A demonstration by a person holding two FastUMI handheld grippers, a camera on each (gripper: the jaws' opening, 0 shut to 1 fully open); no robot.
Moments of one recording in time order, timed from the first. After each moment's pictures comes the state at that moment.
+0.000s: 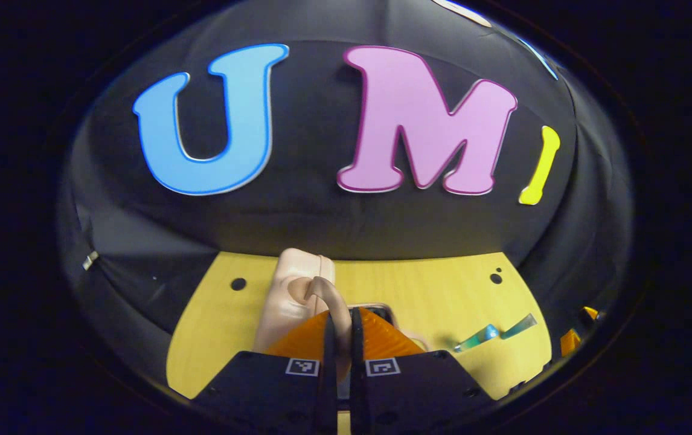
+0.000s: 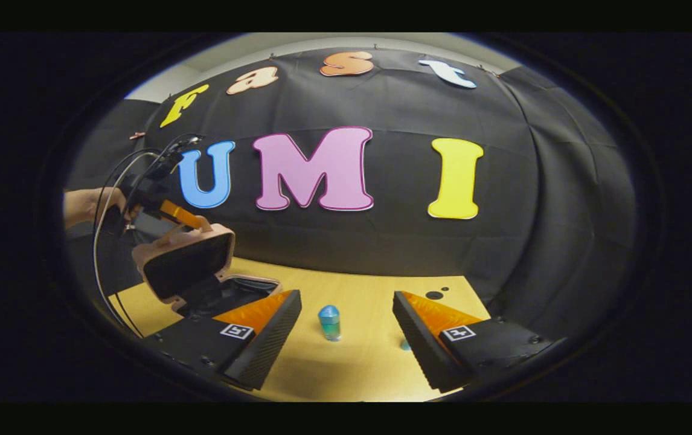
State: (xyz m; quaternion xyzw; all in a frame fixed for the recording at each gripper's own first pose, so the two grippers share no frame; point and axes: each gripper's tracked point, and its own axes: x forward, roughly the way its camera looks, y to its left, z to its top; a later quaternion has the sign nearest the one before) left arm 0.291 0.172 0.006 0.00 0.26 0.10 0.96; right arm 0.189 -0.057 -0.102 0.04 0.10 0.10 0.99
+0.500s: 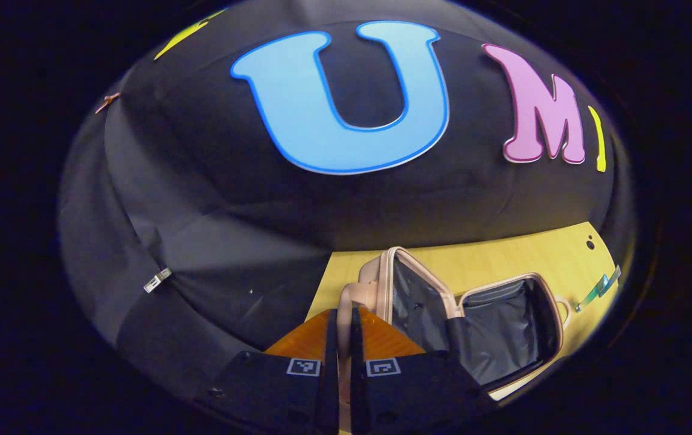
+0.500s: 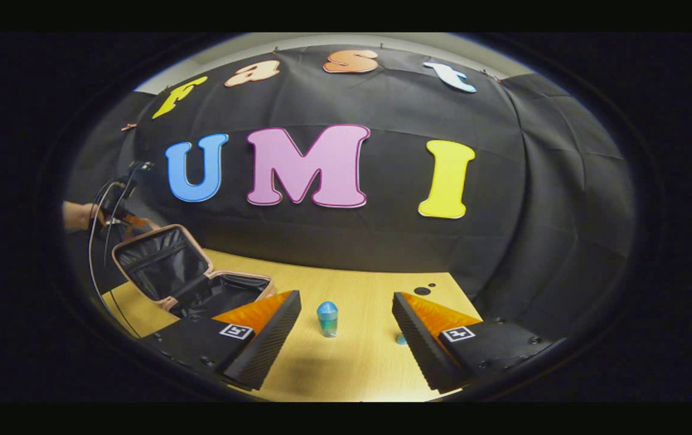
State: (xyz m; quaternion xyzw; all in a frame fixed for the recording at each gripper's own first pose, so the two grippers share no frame) left arm 0.243 0.425 -0.064 0.04 0.27 0.21 0.94; right arm 0.181 -0.049 -0.103 0.02 0.13 0.04 0.99
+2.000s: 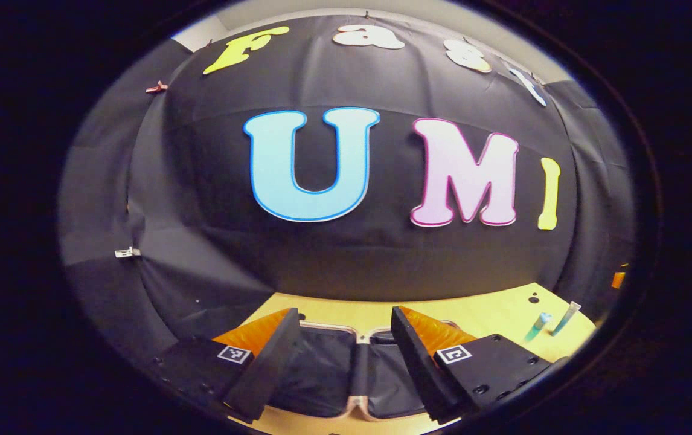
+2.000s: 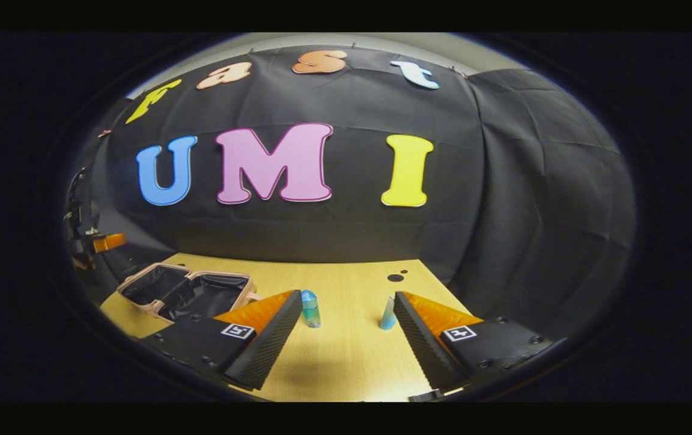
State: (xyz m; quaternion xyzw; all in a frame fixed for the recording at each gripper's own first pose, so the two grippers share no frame) left arm 0.185 0.184 -0.035 -0.01 0.03 0.11 0.99; right arm 0.149 -0.077 -0.117 0.05 0.13 -0.05 0.99
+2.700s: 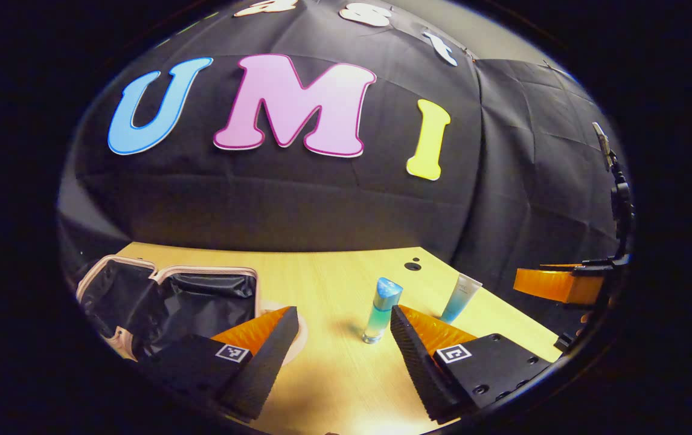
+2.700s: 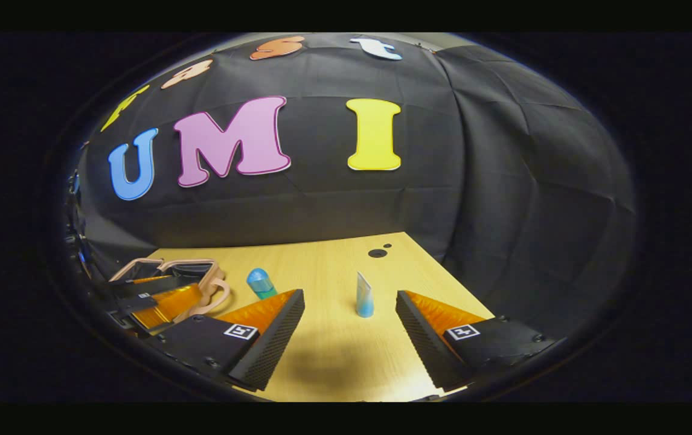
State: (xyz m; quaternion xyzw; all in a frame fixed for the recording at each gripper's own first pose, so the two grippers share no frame) left arm 0.273 -0.133 -0.180 -0.03 0.12 -0.09 0.99; right arm 0.183 -0.140 -0.214 0.08 0.18 -0.07 0.98
